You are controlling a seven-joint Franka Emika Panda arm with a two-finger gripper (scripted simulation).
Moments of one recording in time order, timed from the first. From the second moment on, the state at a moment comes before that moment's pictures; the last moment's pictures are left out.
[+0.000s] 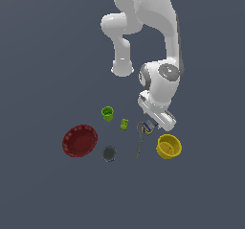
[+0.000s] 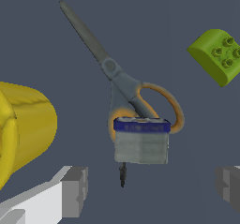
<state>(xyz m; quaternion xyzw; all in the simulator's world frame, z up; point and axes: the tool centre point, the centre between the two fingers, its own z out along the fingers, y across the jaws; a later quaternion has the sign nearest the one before) -0.030 0.148 0.081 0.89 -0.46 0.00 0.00</state>
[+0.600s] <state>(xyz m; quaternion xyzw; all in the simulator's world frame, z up) -0.032 0.150 0.070 0.88 -0.47 0.00 0.00</state>
